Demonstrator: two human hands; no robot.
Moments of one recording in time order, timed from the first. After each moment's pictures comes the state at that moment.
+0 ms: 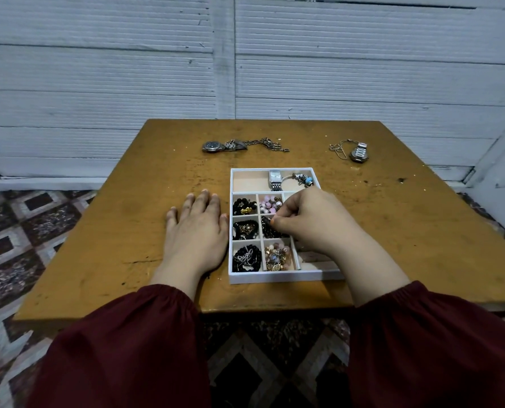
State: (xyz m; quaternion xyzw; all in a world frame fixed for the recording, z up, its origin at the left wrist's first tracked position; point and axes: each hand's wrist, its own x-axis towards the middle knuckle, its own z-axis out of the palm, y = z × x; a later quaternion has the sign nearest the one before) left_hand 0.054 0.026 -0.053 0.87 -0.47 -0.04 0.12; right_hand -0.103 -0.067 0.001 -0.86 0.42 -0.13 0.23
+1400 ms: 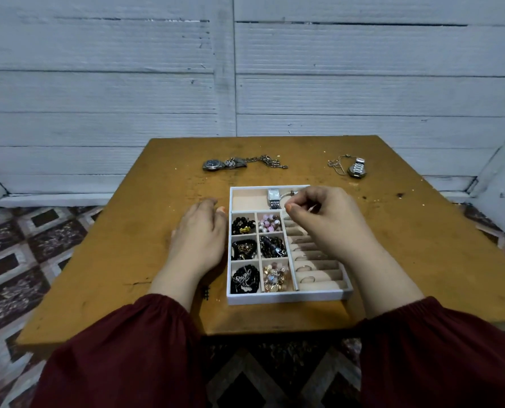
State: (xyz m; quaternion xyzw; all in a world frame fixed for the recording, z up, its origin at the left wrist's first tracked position) left_hand 0.052 0.016 -0.027 0.85 -0.43 -0.08 0.31; right_hand -0.118 -0.086 0.008 -0.81 0.37 -0.30 0.33
